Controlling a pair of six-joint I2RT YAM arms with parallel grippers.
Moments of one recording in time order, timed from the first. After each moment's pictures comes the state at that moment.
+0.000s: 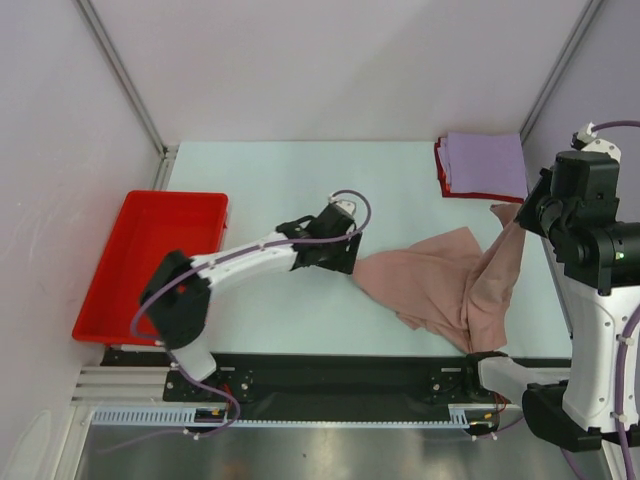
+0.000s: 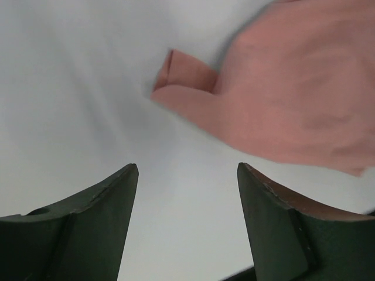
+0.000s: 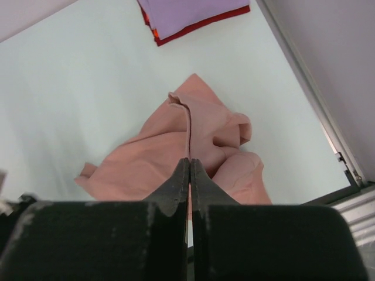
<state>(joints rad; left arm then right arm) -0.86 1.62 1.20 -0.47 -0.13 -0.46 0.09 1.13 1.88 -1.35 0.35 0.39</state>
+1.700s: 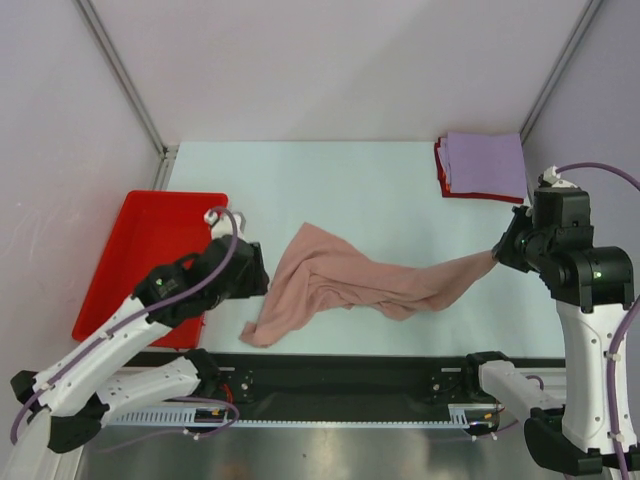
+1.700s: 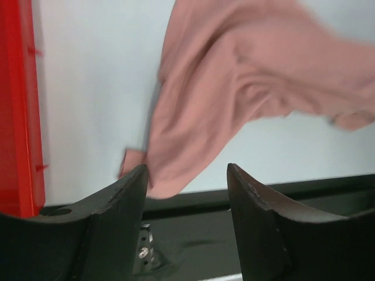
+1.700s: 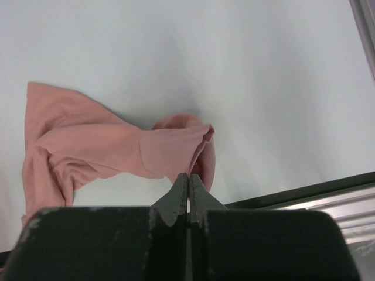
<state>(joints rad) -0.85 0.86 1.01 -1.07 -0.40 -0.75 0.09 0.96 1.57 -1.37 0.13 0.41</state>
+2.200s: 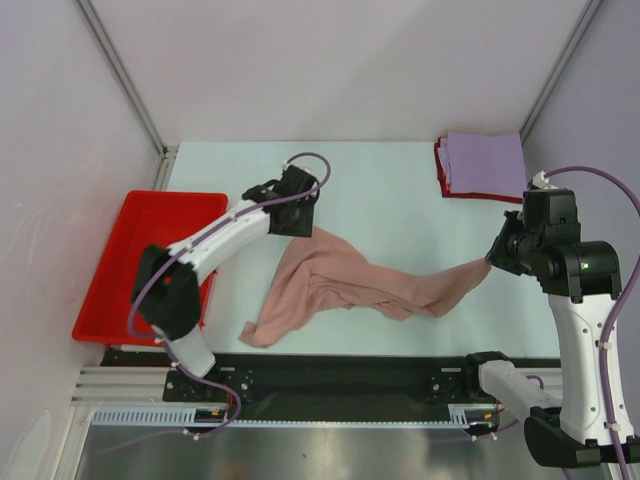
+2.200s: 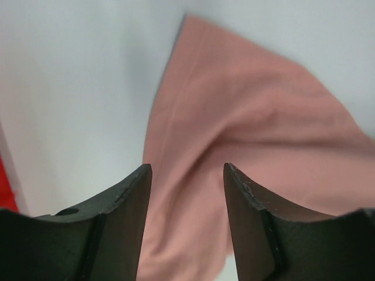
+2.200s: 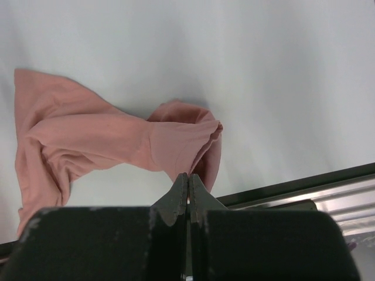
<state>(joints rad) -0.60 1.64 1.36 -0.75 -0.25 -0.44 0.09 0.97 1.49 -1.37 0.11 0.42</state>
